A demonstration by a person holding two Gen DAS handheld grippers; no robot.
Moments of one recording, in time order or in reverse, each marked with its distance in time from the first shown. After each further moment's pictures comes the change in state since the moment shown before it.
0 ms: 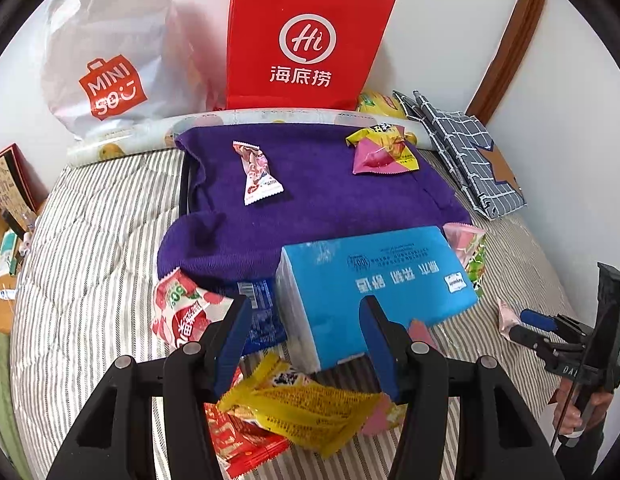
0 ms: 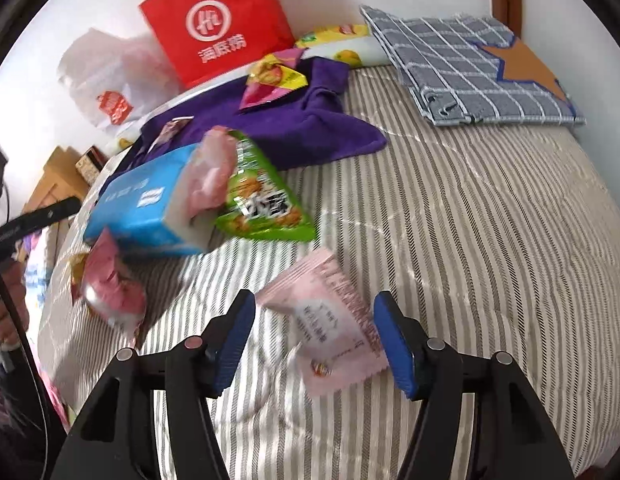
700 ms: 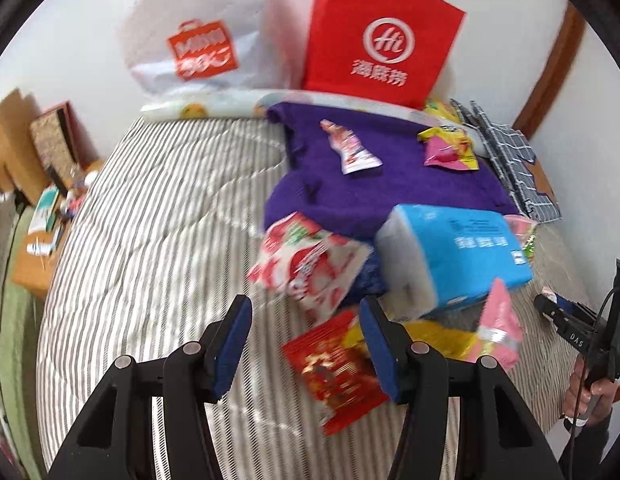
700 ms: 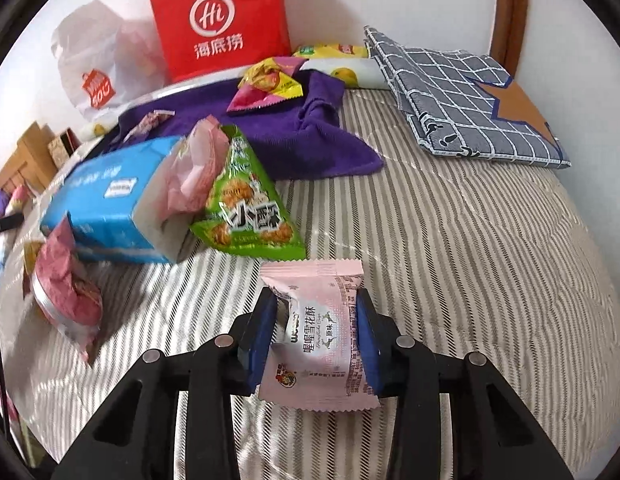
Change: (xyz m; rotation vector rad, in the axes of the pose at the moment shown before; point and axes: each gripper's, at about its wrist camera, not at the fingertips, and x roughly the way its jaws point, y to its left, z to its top) left arm -0.020 0.067 -0.040 -0.122 0.003 0.117; right arm 0.025 0.013 0.008 -0.034 -0.083 -0.136
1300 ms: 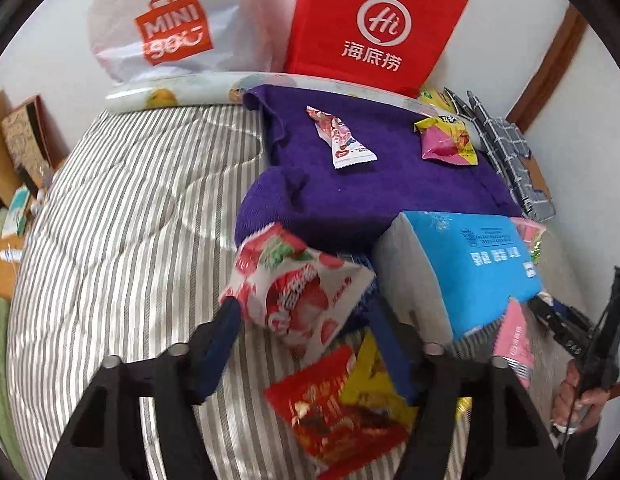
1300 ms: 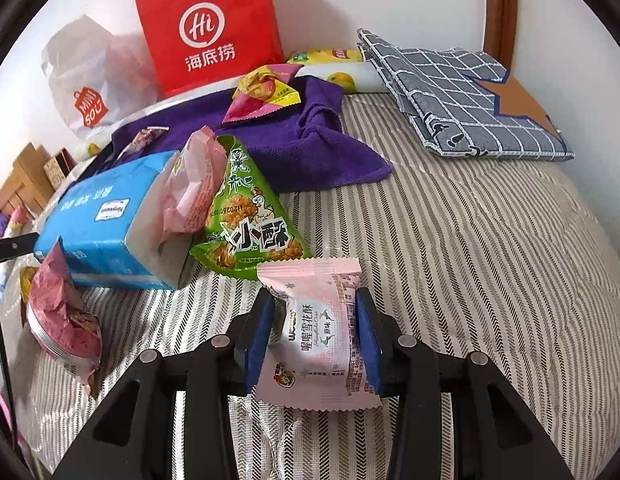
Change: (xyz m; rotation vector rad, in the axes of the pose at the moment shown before) left arm 0.041 -0.008 0.019 0.039 0.032 -0.064; right arm 0.013 0.004 0.002 0.047 -0.027 0.000
